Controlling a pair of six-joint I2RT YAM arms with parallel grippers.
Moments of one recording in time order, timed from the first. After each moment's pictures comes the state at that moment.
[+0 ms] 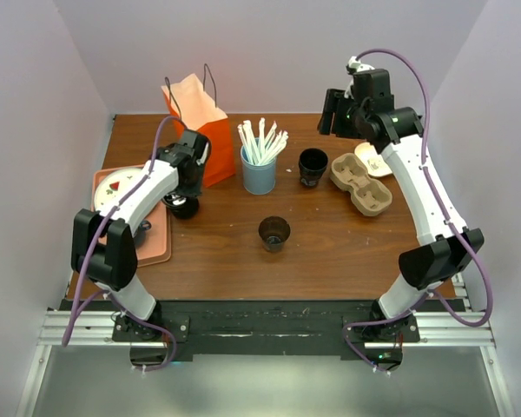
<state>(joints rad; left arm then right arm) -0.33 1.66 1.36 -0.84 -0.25 -0.16 0.31 1.67 1.94 -0.89 0.06 0.33</state>
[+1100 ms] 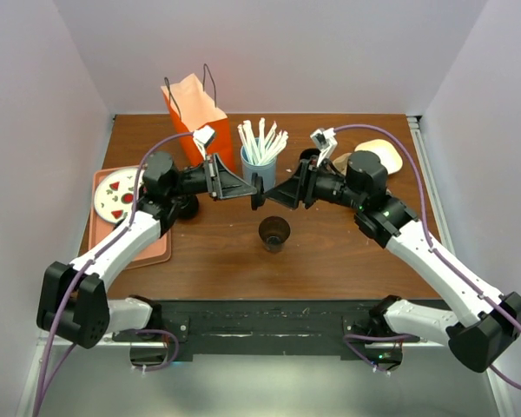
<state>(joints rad) -0.35 1.27 0.85 0.50 1.02 -1.16 0.60 1.11 1.06 -0.11 -0.52 0.64</state>
